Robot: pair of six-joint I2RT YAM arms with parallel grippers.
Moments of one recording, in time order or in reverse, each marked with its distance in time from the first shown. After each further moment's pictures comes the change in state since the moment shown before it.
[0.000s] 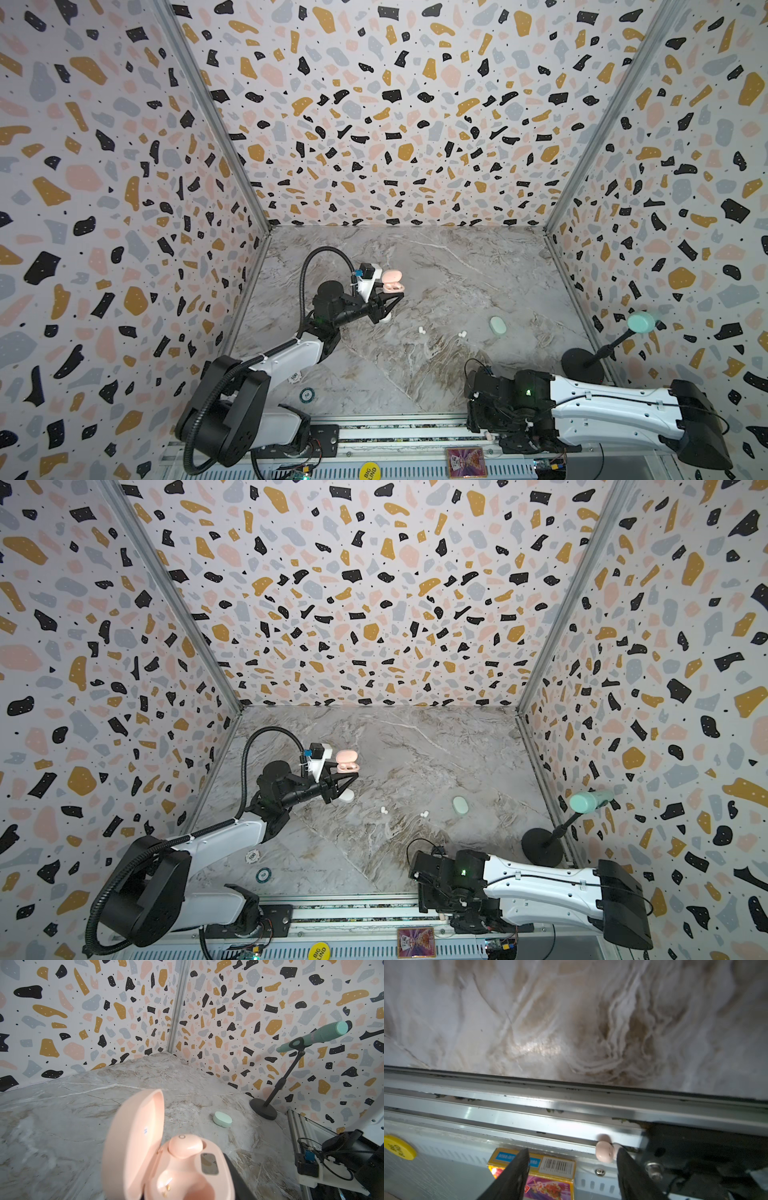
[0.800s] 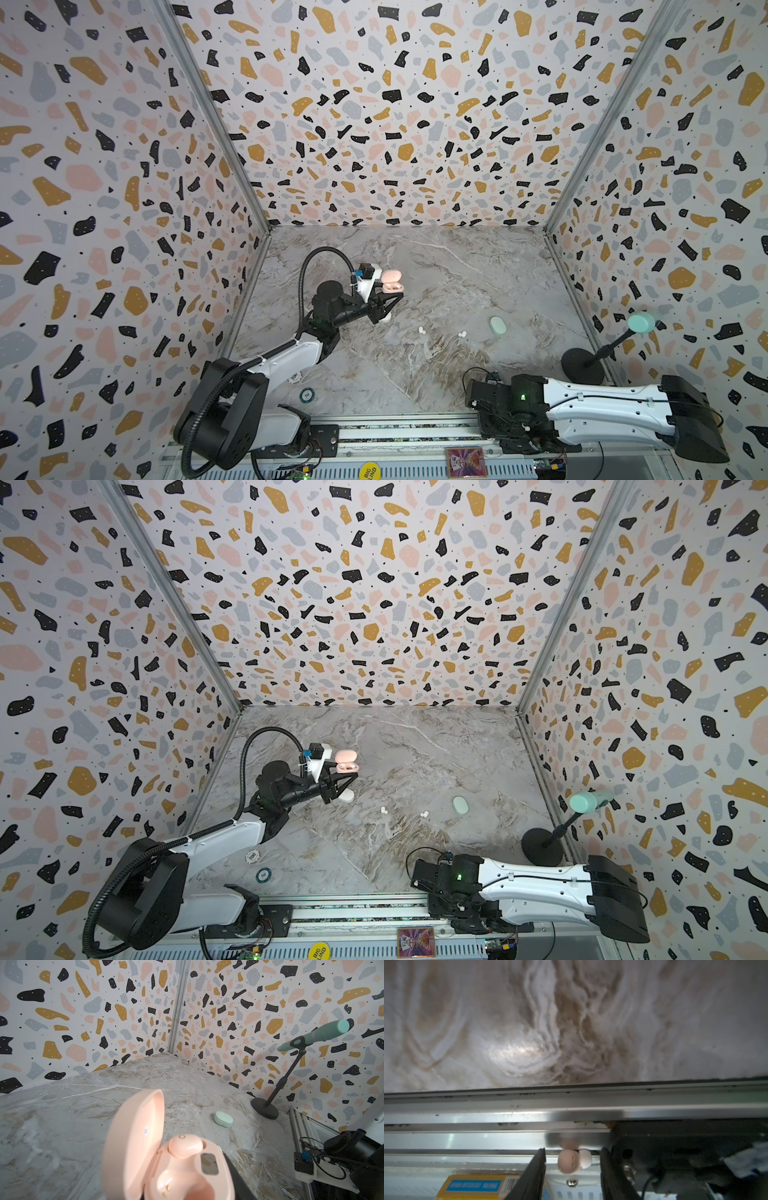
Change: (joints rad) left arm 0.000 -0.008 0.000 -0.009 -0.005 0.011; right arm 0.022 0.045 -0.046 -0.027 0.022 0.055
